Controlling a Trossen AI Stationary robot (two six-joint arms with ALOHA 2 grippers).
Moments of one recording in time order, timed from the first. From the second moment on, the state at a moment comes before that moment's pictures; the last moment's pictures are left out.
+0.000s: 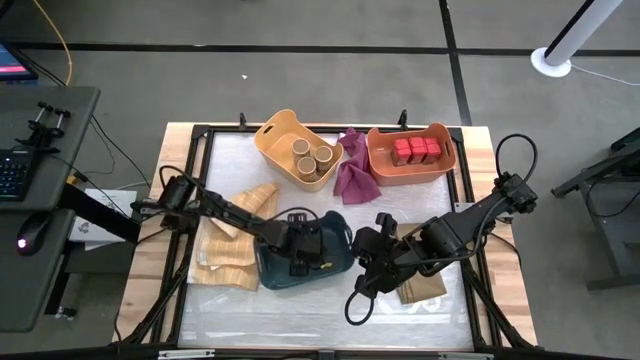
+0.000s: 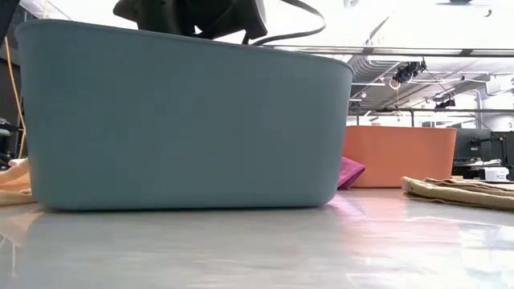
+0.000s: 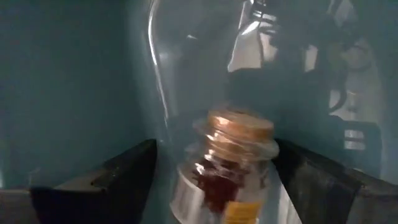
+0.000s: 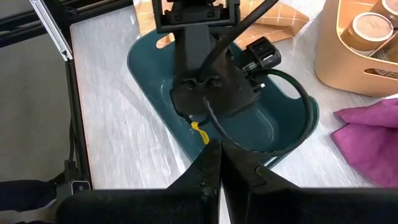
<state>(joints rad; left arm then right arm) -0.27 2.01 1.29 -0.69 -0.32 -0.28 0.54 1.71 1.82 -1.09 0.49 0.76</state>
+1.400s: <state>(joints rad) -0.45 1.37 1.29 -0.73 -0.73 0.06 0.31 1.73 1.82 -0.88 0.59 0.96</state>
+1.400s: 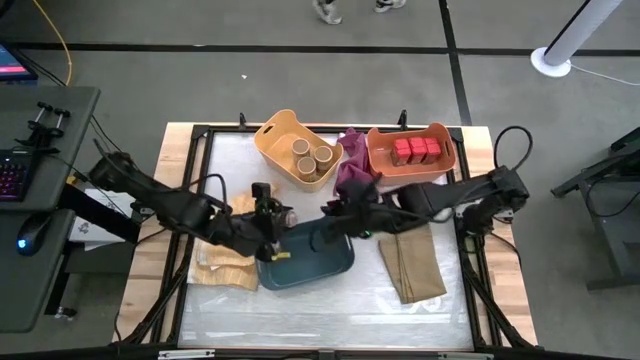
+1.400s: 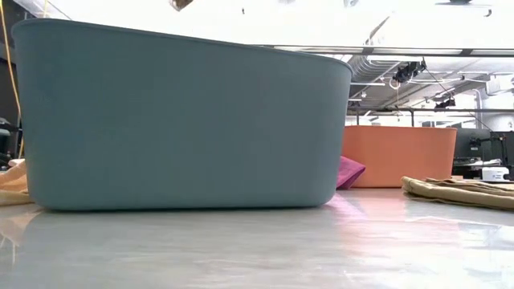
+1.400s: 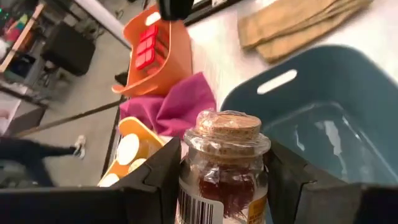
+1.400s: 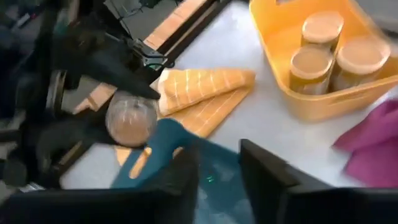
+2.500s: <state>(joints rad) -0.39 1.41 1.29 -0.62 -0.79 0.06 0.22 1.86 1.82 -0.57 0.48 1.03</state>
